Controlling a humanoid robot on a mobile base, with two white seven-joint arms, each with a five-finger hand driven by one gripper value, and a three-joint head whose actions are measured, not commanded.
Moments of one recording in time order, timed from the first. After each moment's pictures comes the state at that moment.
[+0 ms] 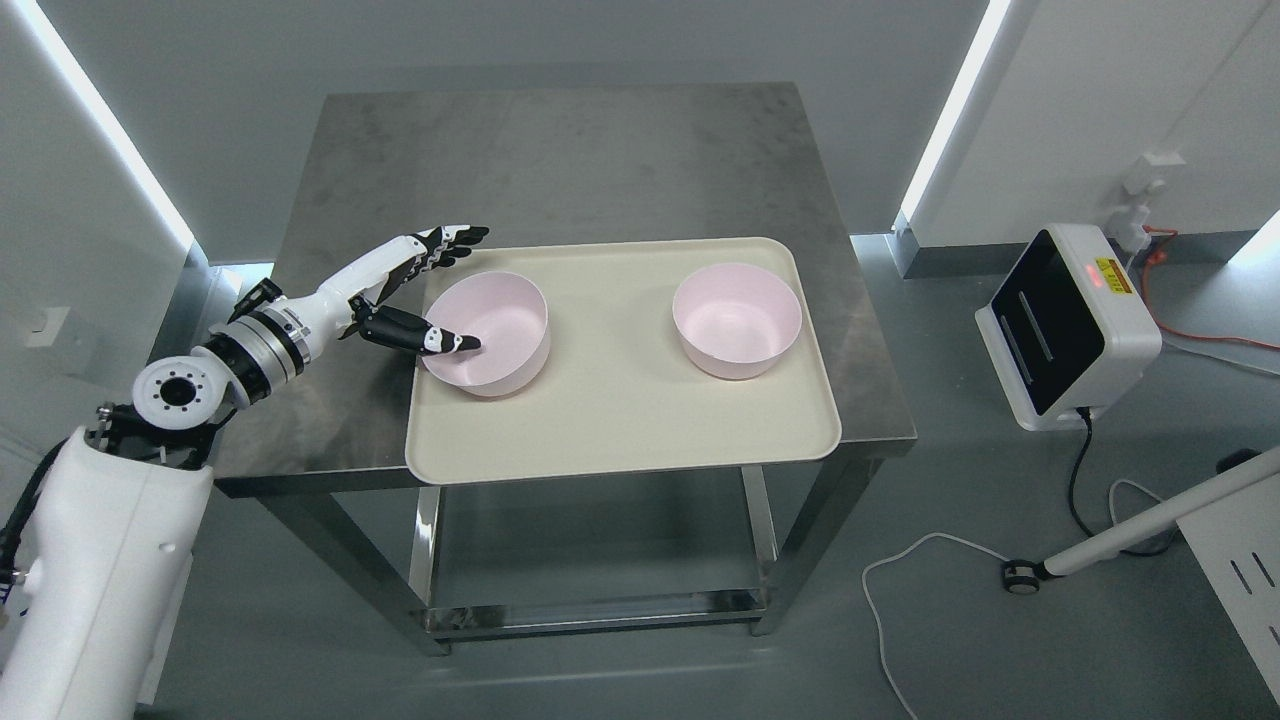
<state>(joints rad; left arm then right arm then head) -0.60 0.37 -0.12 -1.30 -0.12 -0.03 -0.65 0.00 0.00 0.00 0.00 0.00 0.04 0.01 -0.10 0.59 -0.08</state>
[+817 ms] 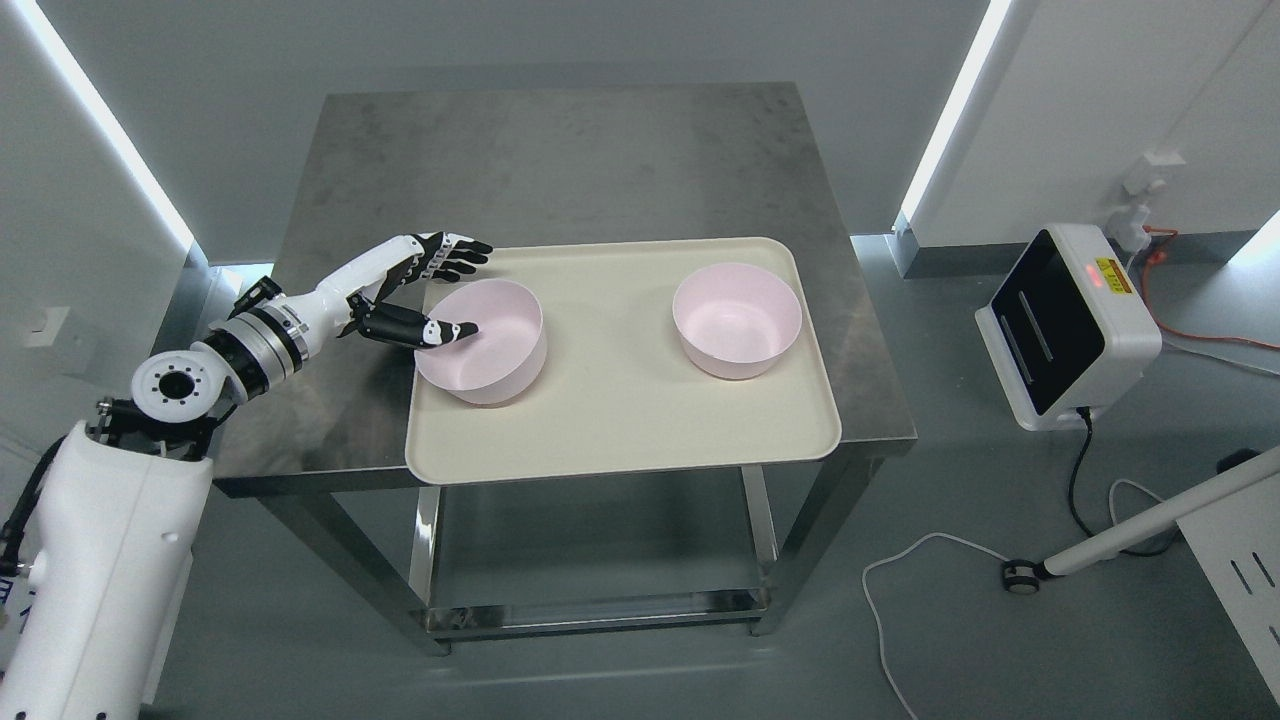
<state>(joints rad) -0.62 0.35 -0.09 -1.26 -0.12 -0.04 -0.67 0.00 0.00 0.00 0.00 0.00 0.03 0.01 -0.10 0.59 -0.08</state>
